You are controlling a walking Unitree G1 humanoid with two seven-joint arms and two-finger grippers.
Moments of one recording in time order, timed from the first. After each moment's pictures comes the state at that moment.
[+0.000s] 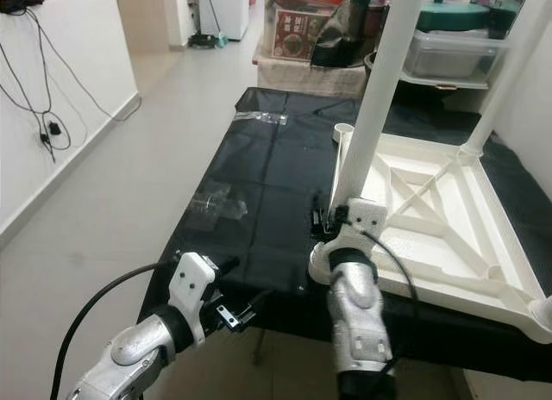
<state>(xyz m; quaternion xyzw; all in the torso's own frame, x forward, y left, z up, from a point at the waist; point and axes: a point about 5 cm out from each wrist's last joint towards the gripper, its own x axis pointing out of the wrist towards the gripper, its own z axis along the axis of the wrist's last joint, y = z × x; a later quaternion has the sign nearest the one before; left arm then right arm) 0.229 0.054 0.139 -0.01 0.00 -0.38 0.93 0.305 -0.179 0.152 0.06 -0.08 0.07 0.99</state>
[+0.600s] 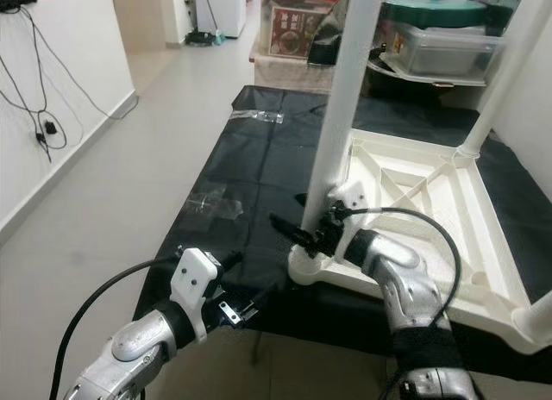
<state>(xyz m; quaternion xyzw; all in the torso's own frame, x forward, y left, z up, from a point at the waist) 0.231 0.052 0.147 0.00 -0.01 -0.39 0.92 0.323 -0.182 0.175 -0.01 0.02 0.47 0.88</state>
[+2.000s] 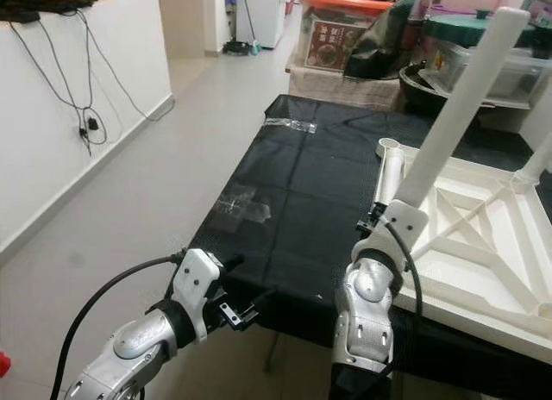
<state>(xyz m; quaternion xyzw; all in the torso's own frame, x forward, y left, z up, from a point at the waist) 0.232 0.051 0.143 0.00 0.00 -0.39 0.92 0.295 -0.195 0.158 0.07 -0.03 -0.29 0.95</state>
